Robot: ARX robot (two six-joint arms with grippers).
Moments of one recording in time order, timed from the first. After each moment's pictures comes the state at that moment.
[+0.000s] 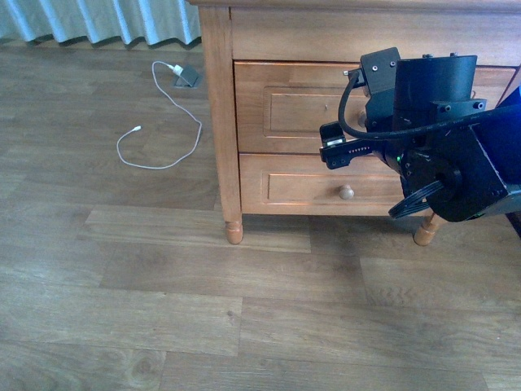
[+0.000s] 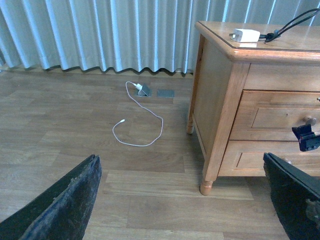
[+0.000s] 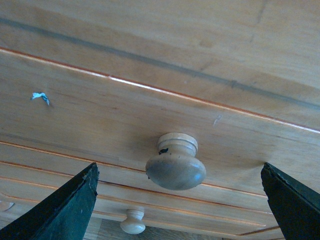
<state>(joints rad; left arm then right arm) 0.00 0.00 0.01 -0.01 0.00 0.00 0.25 2.45 1.28 0.85 0.21 -0.18</state>
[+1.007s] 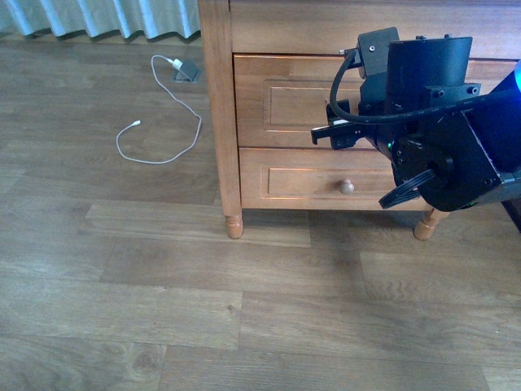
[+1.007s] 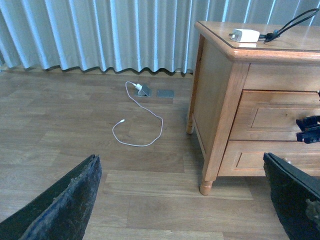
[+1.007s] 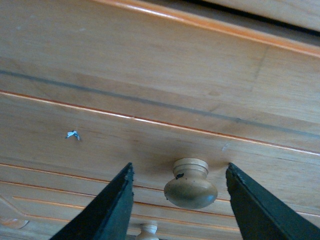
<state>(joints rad) 0.00 0.00 0.01 -0.01 0.00 0.00 0.28 2.43 1.28 0.86 0.23 -0.14</state>
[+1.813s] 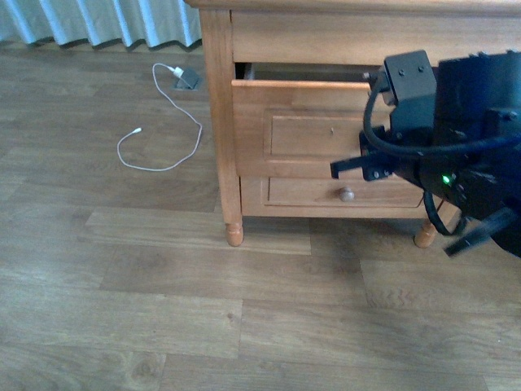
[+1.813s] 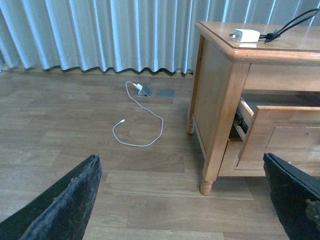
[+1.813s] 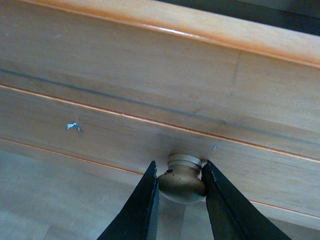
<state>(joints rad) 0.00 0.00 0.01 -0.01 0.00 0.00 0.26 2.19 0.90 0.87 0.05 -0.08</state>
